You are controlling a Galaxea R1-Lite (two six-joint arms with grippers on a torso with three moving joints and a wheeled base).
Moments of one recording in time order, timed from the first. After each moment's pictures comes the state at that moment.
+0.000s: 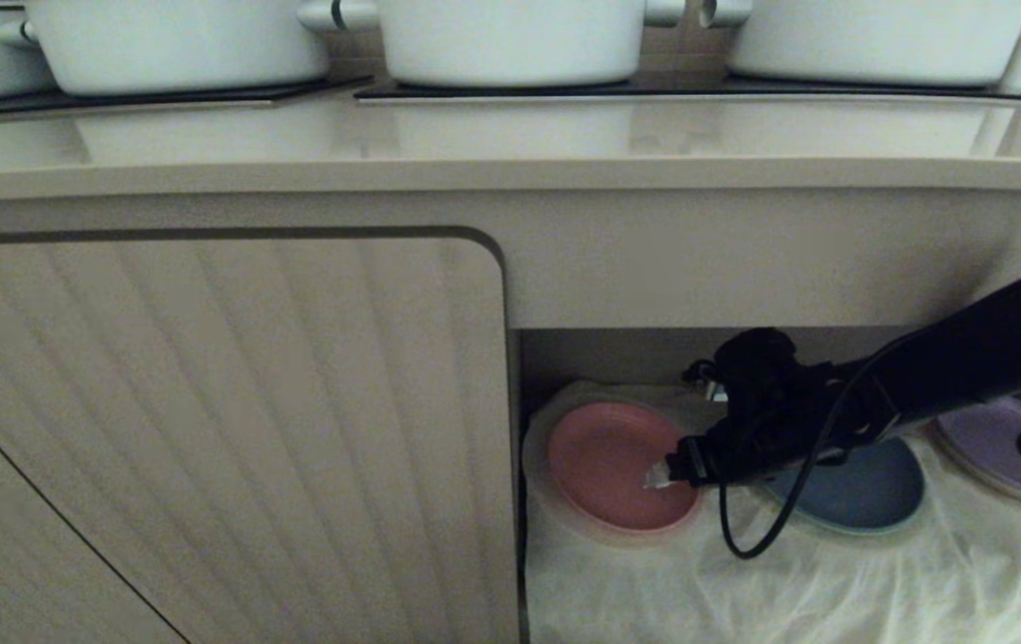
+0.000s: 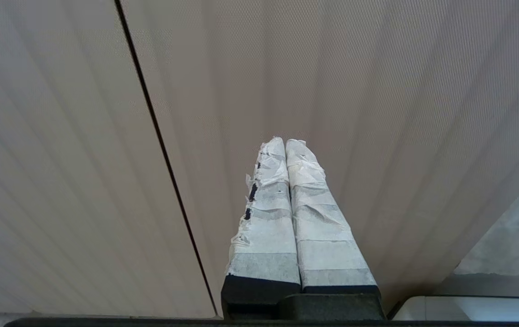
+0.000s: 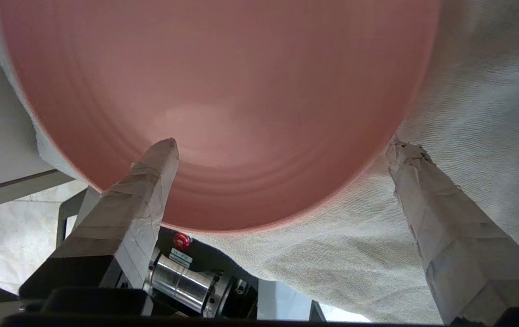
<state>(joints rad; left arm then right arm) 0.00 0.00 0.00 0.00 0.00 0.00 0.32 2.13 -1.15 0.06 0.25 0.15</state>
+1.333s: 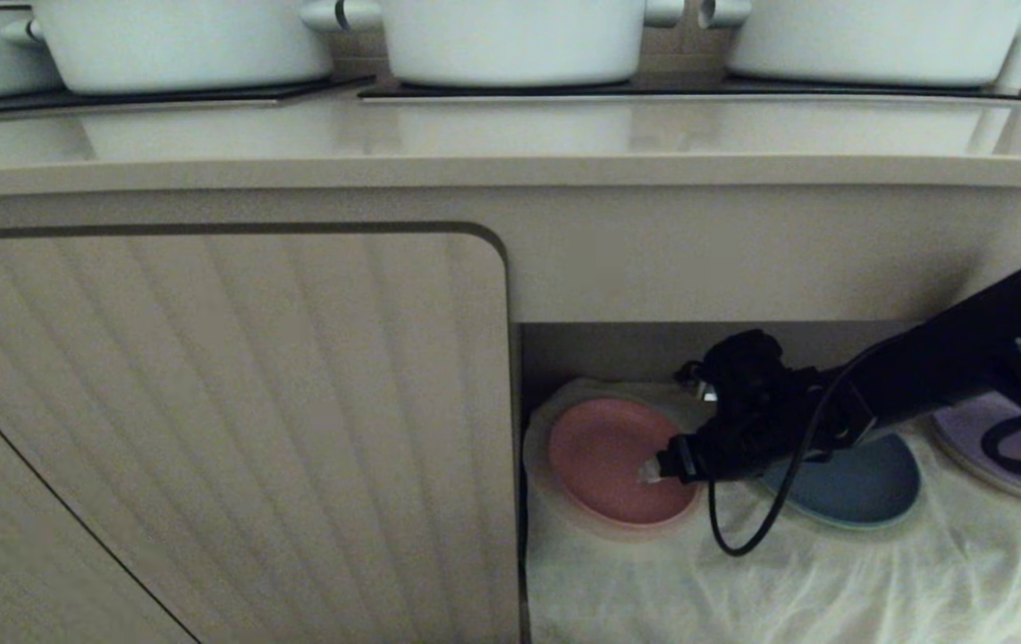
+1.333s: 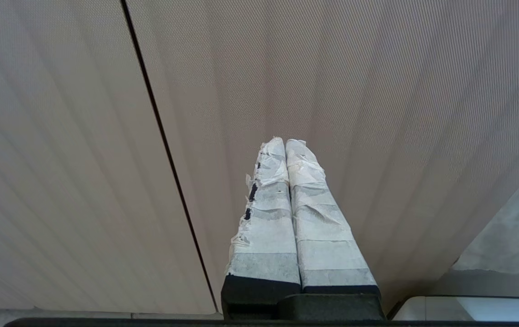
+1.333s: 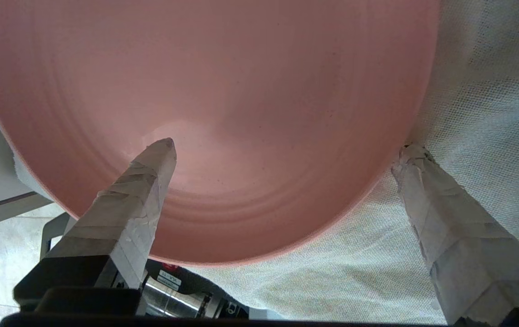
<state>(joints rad) 0.00 0.00 0.00 0.00 0.00 0.00 0.32 2.18 -1.17 0.00 0.22 0.15</state>
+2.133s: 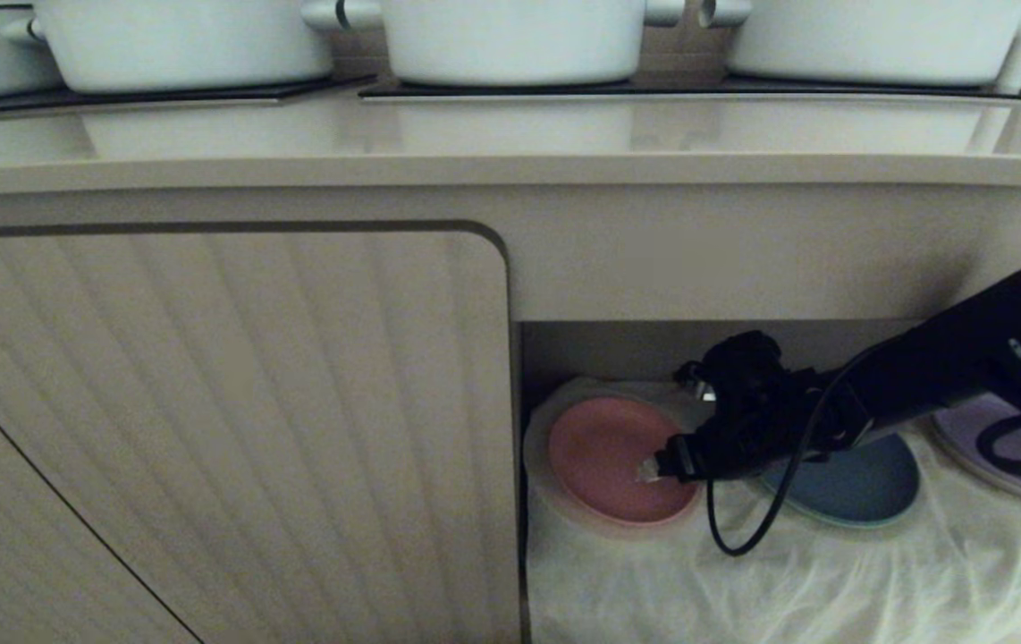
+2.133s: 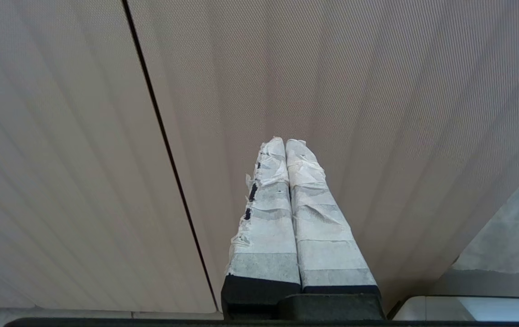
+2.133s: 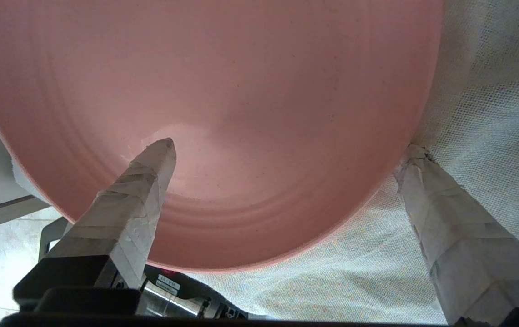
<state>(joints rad) 0.00 0.00 0.00 0.00 0.00 0.00 0.32 2.19 -1.17 -0.02 0.22 0.15</state>
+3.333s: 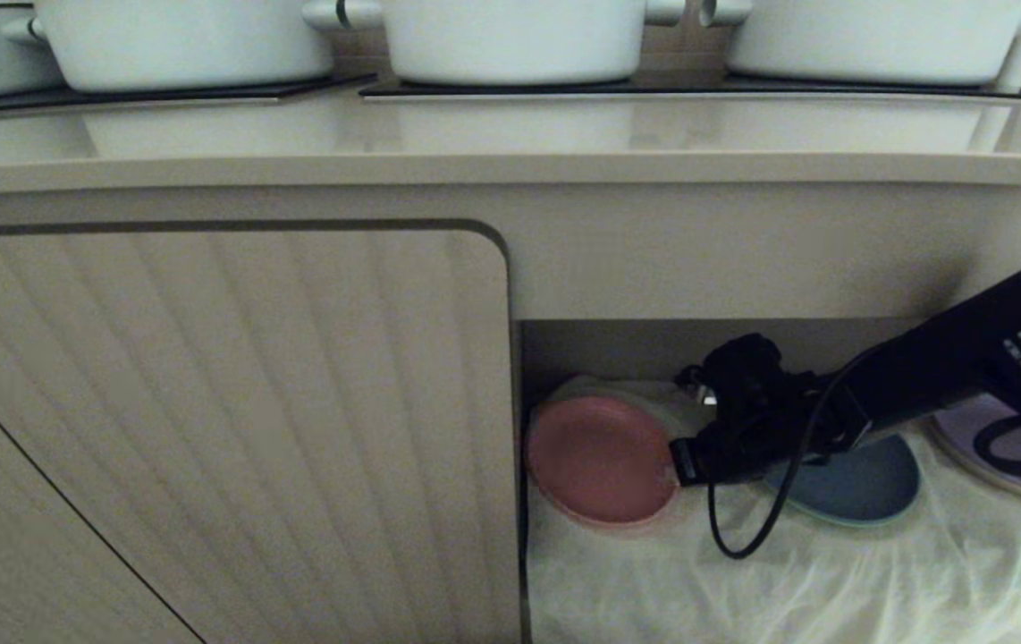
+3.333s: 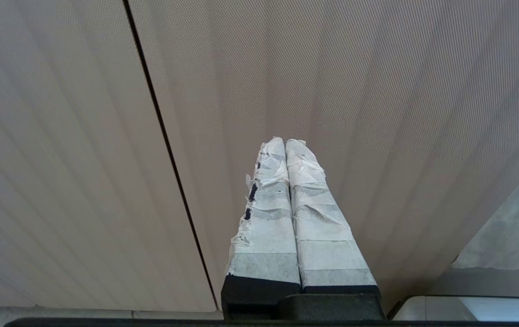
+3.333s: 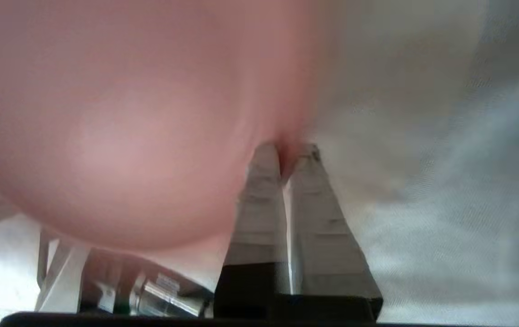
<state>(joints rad) 0.00 0.00 0.00 0.00 0.00 0.00 0.32 2.19 -1.16 -0.02 0.21 0.15</state>
